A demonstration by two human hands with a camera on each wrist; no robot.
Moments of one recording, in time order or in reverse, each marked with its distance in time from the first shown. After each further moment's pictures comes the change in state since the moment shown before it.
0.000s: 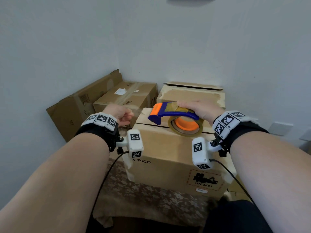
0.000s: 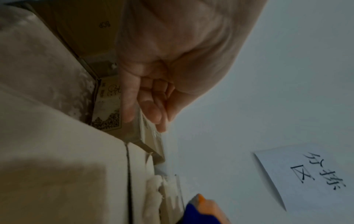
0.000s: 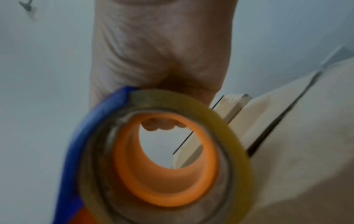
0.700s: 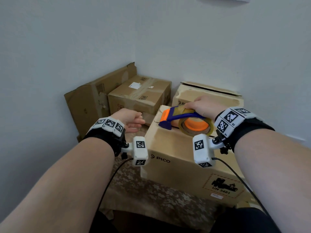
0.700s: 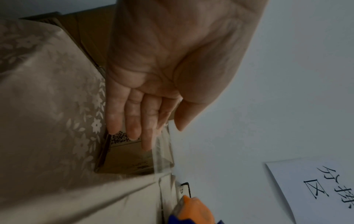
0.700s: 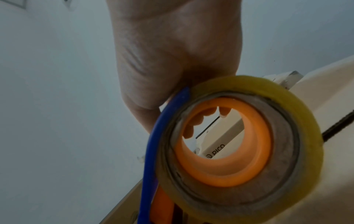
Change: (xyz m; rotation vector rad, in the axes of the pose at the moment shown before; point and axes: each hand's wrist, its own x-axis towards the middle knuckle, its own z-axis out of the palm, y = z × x) left_hand 0.019 -0.040 -0.034 -0.027 -0.201 -0.101; right_hand 0.018 -0.052 0.052 -0.502 0.010 0.059
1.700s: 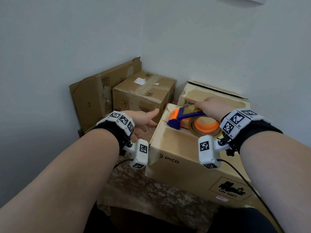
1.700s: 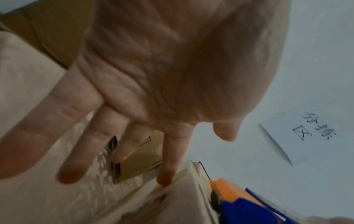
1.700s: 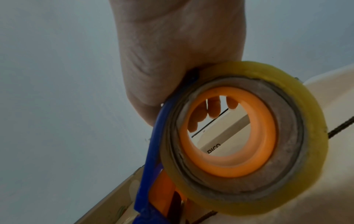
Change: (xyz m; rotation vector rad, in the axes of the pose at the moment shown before) left_hand 0.013 -0.005 -0.013 0.557 -0.463 -0.114; right_hand 0.003 -0.018 0.013 -0.161 0.022 0.086
